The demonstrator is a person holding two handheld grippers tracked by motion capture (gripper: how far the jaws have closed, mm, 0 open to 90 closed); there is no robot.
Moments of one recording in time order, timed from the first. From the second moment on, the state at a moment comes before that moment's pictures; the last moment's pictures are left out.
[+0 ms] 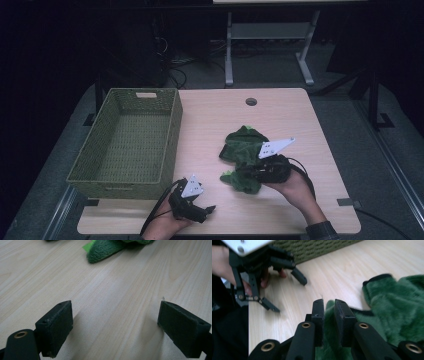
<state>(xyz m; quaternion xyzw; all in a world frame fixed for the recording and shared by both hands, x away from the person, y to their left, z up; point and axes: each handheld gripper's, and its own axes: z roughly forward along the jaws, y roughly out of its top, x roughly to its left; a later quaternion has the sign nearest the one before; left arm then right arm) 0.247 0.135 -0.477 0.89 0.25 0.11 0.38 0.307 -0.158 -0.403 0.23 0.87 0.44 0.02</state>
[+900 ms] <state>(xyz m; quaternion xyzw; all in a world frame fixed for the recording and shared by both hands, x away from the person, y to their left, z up) 0.248 0.134 -0.477 0.89 0.25 0.11 0.37 0.327 -0.145 -0.457 0.31 0.89 0.34 0.03</state>
